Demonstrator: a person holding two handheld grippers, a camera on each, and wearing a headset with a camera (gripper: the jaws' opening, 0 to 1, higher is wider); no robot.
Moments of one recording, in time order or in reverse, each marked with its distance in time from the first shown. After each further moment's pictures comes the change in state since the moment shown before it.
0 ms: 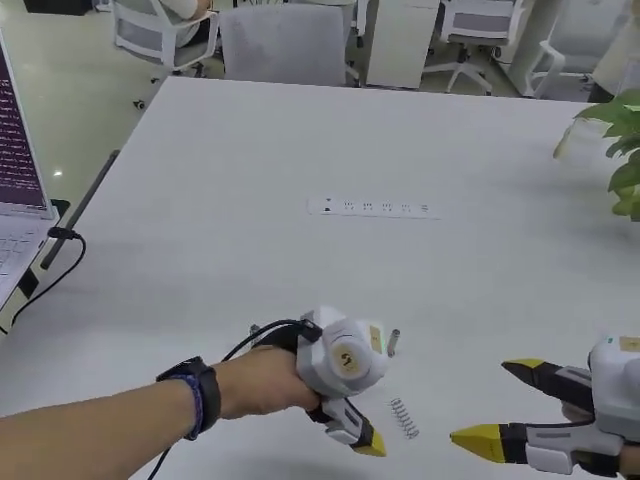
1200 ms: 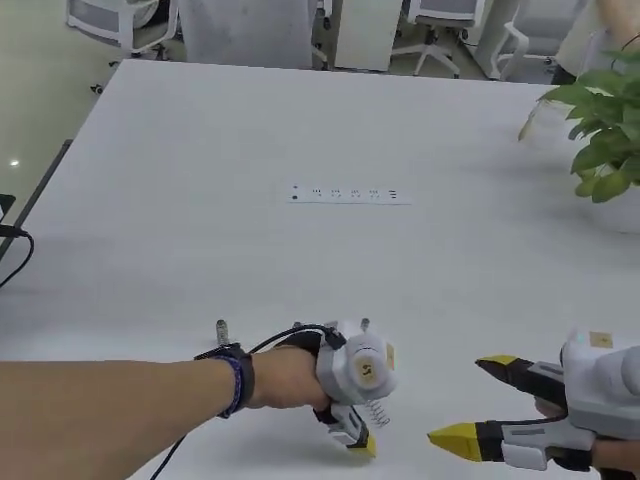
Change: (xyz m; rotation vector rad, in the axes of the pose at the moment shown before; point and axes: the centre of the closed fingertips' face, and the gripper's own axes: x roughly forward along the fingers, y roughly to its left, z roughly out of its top) left arm 0.059 -0.016 -0.010 0.057 0.093 -0.152; right arm -0.005 -0.002 -0.013 0.020 0.016 0.003
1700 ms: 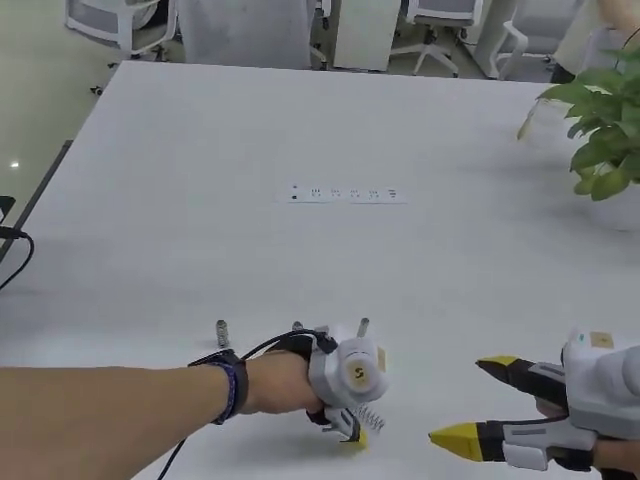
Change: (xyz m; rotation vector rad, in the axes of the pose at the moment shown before) left arm -0.003 0.004 -0.018 -0.030 0.028 0.026; right arm 0.001 0.001 -0.002 0.003 -0.003 0.005
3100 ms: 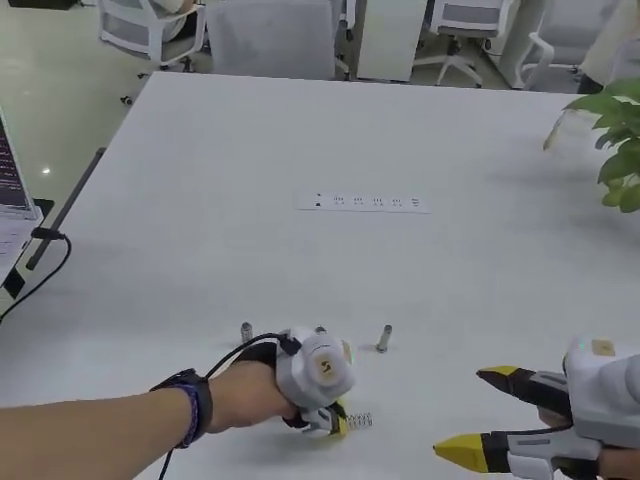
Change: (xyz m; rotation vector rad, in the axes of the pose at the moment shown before) left arm -0.045 -0.004 -0.048 -0.236 -0.032 0.079; right arm 0.018 0.018 0.004 -0.028 0.014 0.063
